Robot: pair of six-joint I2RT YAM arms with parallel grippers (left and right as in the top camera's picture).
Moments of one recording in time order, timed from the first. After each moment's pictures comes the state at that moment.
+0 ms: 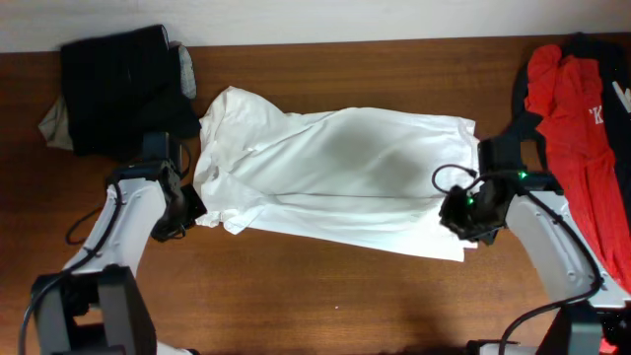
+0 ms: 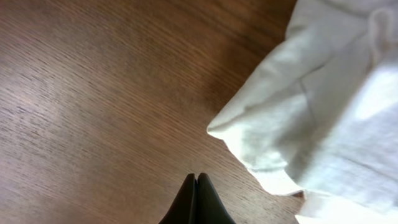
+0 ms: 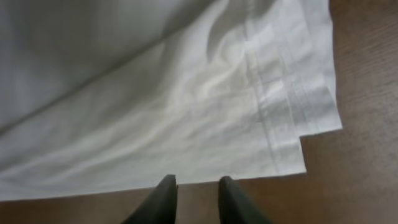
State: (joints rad) left arm 0.06 1.66 1.06 -0.90 -0.11 -0.48; right arm -0.06 1.47 0.95 -0.93 -0.20 0.49
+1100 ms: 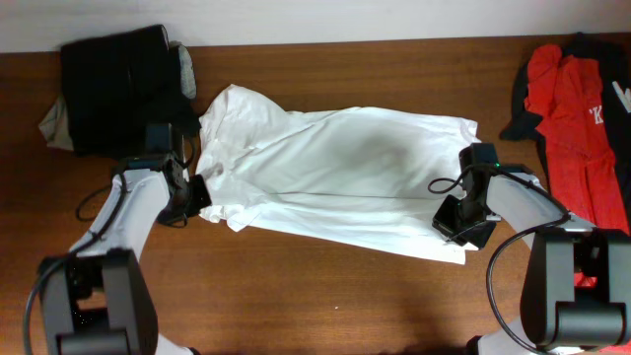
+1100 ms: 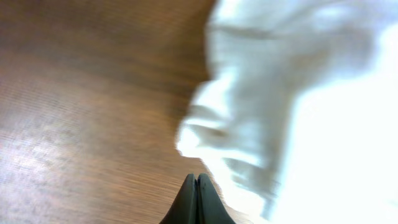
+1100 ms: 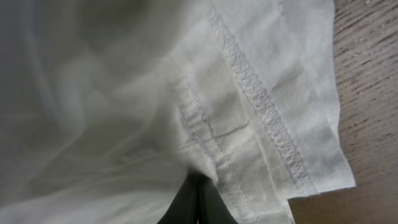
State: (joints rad) left arm 0.05 1.72 1.11 -0.79 -0.02 -0.27; right arm -0.06 1.74 0.95 -0.85 -0.08 0.60
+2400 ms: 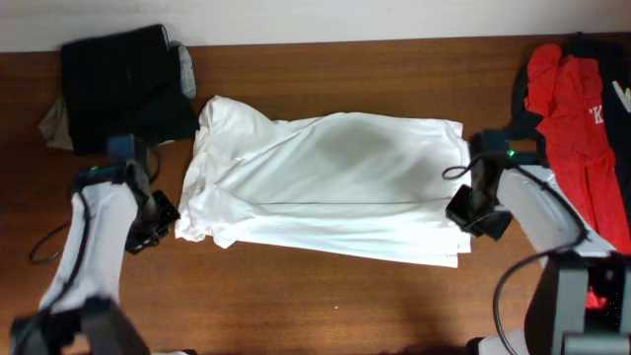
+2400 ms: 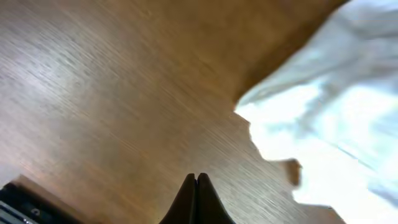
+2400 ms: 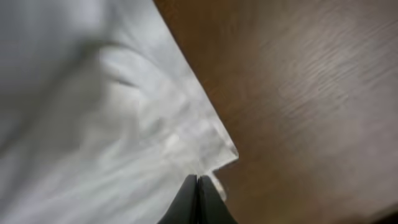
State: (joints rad) left arm 0.18 1.55 1.13 -1.11 -0.16 -0.50; right arm -0.06 1.64 1.08 -1.05 0.06 0.63
